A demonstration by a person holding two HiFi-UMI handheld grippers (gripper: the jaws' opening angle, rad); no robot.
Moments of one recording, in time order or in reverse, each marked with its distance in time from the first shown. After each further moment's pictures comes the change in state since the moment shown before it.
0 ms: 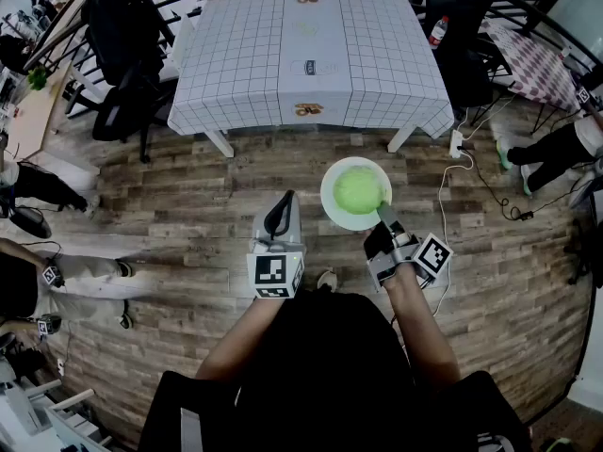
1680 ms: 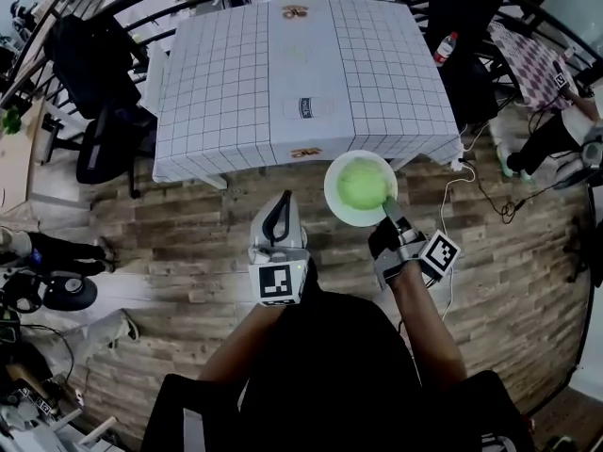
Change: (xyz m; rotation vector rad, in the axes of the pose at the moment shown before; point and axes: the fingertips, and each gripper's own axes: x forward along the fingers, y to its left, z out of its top) left arm 0.247 0.102 0.054 0.028 -0.058 -0.013; right arm 0.230 0.018 0.137 0.019 -0.074 -0.029
